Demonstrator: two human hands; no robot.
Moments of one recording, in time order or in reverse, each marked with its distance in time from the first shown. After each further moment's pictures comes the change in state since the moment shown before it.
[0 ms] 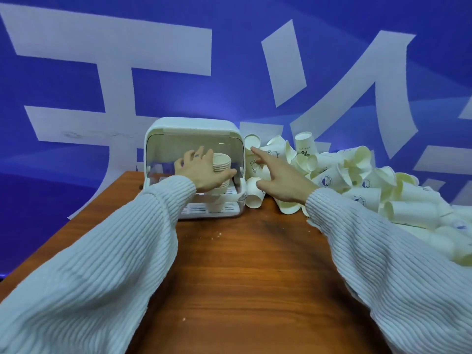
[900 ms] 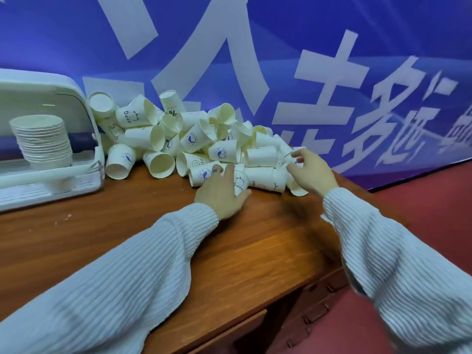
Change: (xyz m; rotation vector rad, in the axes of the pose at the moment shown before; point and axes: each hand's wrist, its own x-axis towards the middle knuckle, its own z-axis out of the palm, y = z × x) left_hand -0.125 0.287 0.129 -0.329 -0.135 0.489; right_hand -0.268 0.175 -0.119 -0.139 0.418 0.864
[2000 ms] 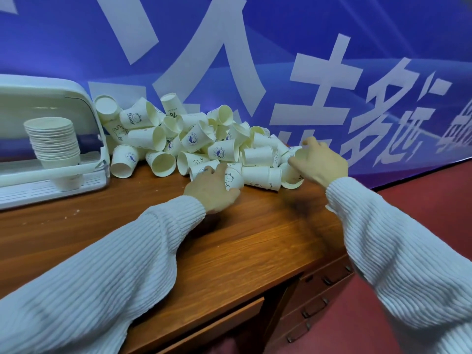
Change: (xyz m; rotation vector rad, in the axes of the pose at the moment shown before) left_hand -0.015 -0.005 -0.027 0.051 -0.111 -0.046; right_hand -0.011 -0.005 -0.031 -0.359 0.101 0.034
